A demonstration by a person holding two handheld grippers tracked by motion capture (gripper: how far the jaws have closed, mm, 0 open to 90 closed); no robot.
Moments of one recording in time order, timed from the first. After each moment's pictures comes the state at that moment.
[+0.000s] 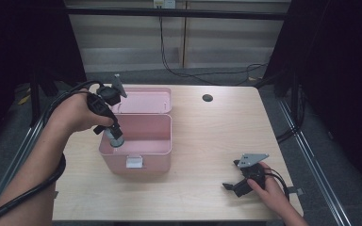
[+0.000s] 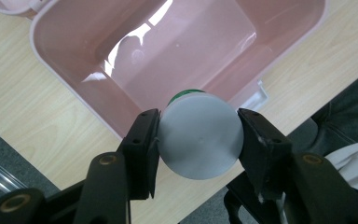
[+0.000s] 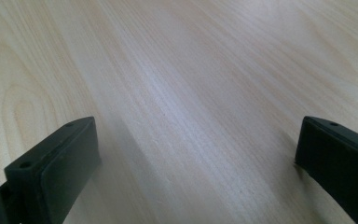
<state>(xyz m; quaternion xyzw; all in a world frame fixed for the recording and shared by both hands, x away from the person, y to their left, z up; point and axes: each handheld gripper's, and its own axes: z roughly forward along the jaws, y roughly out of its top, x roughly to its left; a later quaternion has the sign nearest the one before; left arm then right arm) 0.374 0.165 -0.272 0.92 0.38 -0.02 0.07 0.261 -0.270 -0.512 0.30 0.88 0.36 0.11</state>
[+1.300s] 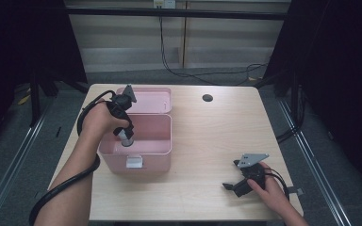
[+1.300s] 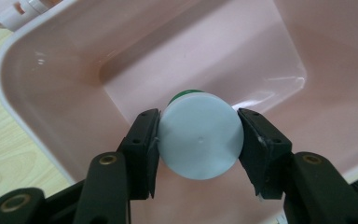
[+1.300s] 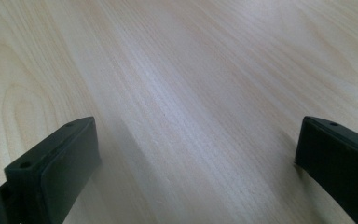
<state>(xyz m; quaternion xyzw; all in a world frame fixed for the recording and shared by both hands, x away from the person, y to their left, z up) 0.417 0.150 -0.347 0.89 0.46 -0.02 0.06 0.261 -0.270 -0.512 0.30 0.88 0.36 0.11</state>
